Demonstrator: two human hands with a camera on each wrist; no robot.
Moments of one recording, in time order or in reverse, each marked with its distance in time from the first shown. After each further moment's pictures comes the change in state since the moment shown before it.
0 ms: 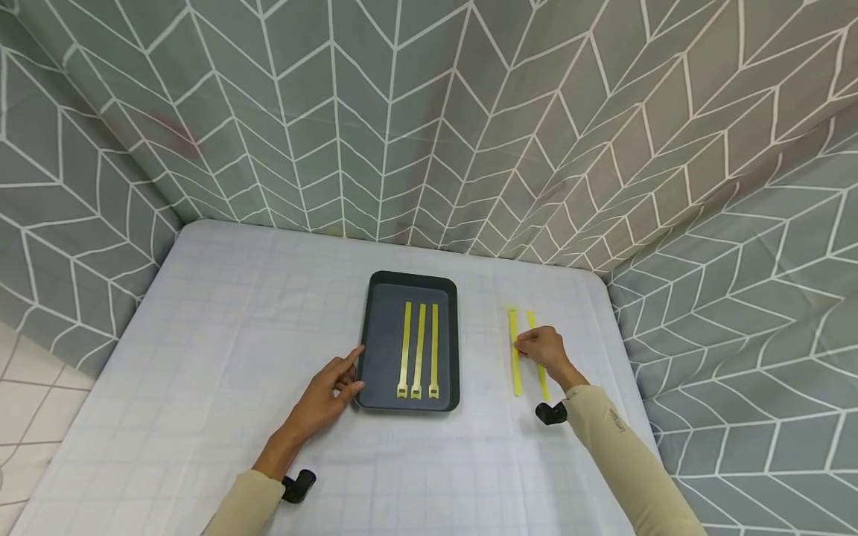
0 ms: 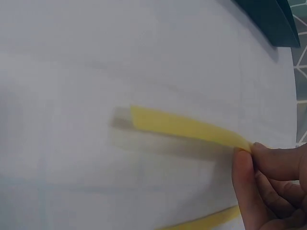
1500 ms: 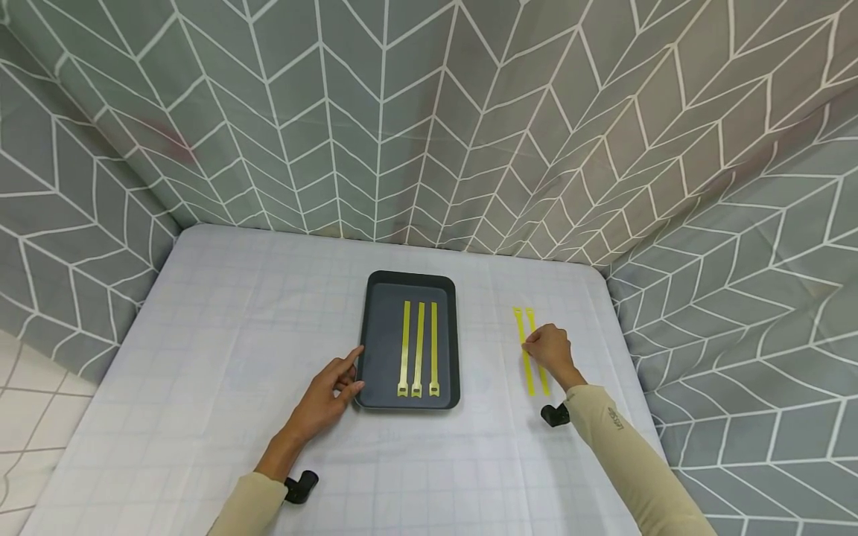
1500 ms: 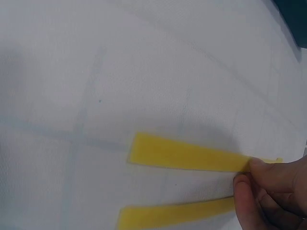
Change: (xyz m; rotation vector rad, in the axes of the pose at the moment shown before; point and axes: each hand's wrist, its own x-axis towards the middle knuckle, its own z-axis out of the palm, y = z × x) left_hand 0.001 0.002 0.001 0.008 0.006 -0.021; right_hand -0.002 0.014 -0.004 -0.327 0.163 -0.062
